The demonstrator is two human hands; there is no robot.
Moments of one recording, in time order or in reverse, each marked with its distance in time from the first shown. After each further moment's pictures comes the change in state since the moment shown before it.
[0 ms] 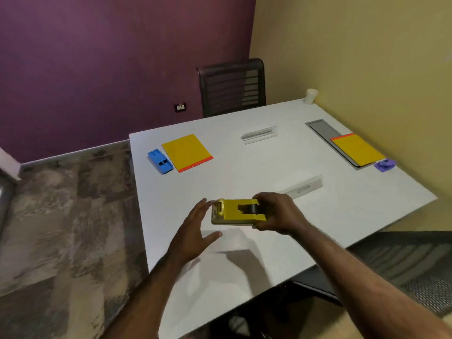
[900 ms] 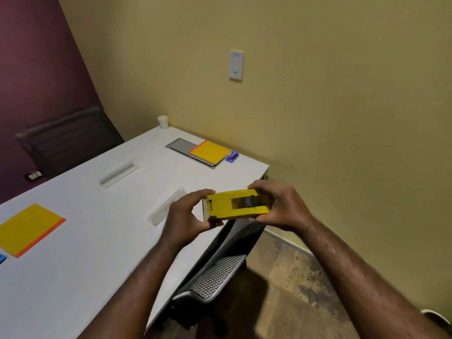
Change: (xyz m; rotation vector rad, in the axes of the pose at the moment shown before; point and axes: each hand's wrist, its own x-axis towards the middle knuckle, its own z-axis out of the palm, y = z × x) left_hand 0.011 0.324 0.194 -0.135 -0.171 0.702; right_hand -0.319 0.100 -0.223 -0.132 0.565 0.286
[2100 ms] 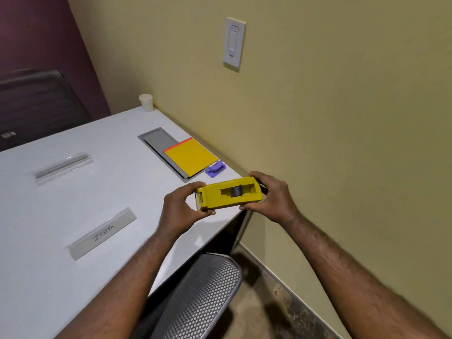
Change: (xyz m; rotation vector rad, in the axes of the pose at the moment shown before) left_hand 0.262 -0.099 0.216 -0.047 0.179 -0.290; right_hand 0.235 0.318 -0.006 0.289 -0.056 0.089
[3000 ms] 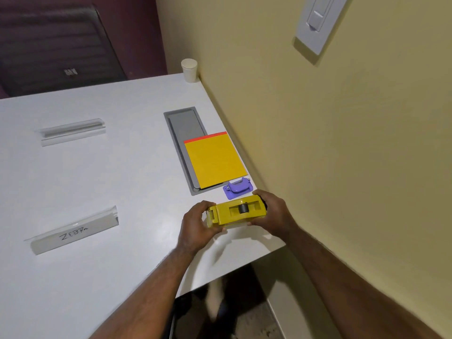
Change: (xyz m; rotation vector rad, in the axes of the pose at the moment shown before) left_hand 0.125 -0.139 0.138 0.064 0.195 -0.514; right_hand 0.226 0.179 0.085 -0.012 -0.519 -0.003
